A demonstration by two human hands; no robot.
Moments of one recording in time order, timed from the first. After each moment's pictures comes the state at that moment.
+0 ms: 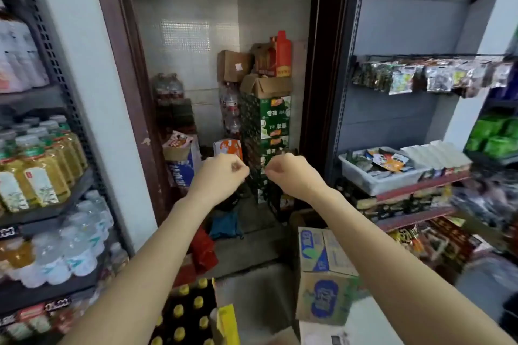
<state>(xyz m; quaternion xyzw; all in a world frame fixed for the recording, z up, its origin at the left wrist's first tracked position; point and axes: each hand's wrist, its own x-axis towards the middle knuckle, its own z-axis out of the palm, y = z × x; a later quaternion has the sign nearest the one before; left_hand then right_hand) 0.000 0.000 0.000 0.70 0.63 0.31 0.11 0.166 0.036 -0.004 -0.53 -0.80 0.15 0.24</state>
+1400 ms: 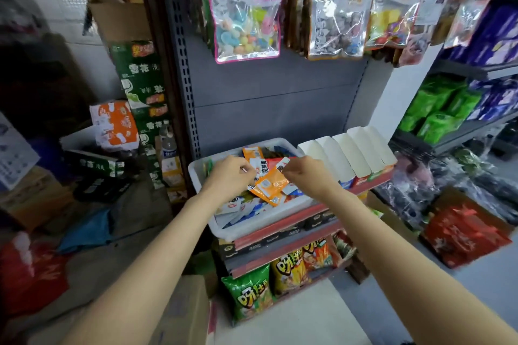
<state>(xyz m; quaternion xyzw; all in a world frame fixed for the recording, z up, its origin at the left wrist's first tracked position) 0.570 0.542 -0.123 0.68 0.61 0.26 0.32 0.752 0.553 -0.127 -0.65 -0.71 0.21 0.17</state>
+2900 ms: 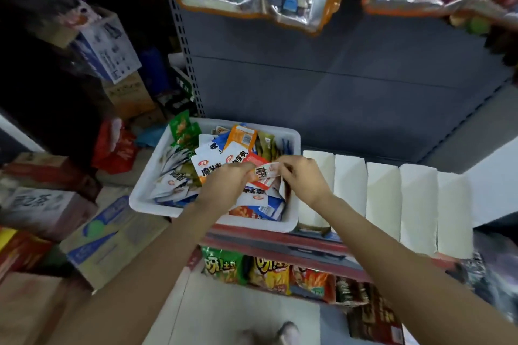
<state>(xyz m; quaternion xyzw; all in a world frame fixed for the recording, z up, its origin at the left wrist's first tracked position) 0.747 0.668 -0.228 0.59 0.78 0.18 0.08 0.893 0.778 -0.232 -0.34 -0.87 0.31 0.14</state>
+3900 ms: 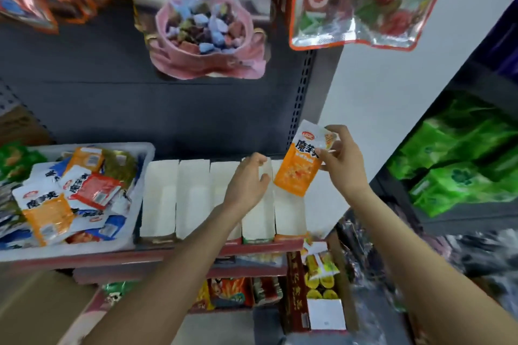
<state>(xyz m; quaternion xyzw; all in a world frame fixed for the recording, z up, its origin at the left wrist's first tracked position) 1.071 0.849 -0.229 0.56 0.72 0.33 0.23 1.247 0.908 -0.180 -0.49 -0.68 0.37 0.41</state>
